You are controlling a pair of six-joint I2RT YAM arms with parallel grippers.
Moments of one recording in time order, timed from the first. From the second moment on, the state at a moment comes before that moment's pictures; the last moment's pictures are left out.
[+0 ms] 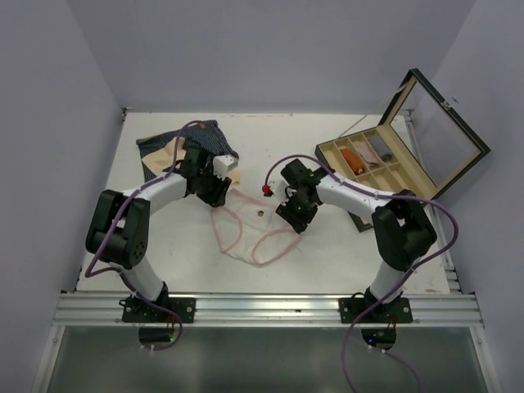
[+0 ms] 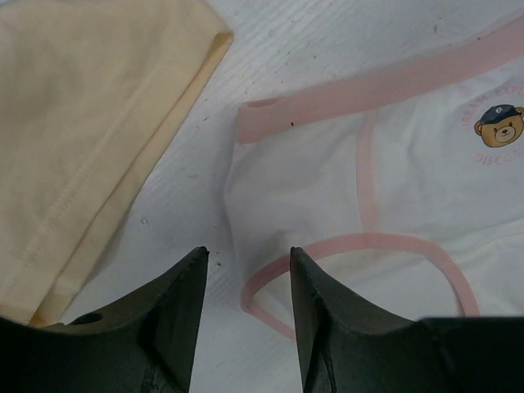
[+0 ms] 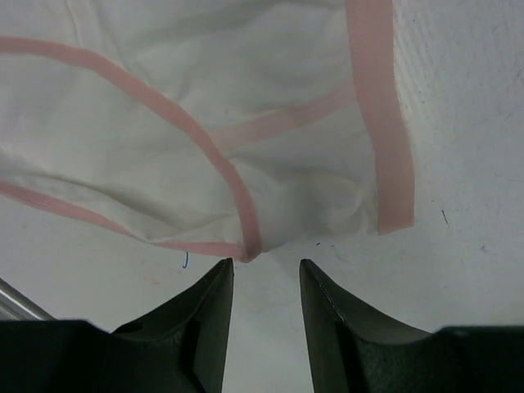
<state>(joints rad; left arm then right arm) -0.29 1.70 1.02 -0.34 0.31 0.30 0.64 1.75 1.21 -0.82 -0.17 -0.34</state>
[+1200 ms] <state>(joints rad) -0.30 1.69 0.93 -0.30 0.18 0.27 0.84 1.77 1.08 -0.63 0.27 -0.36</state>
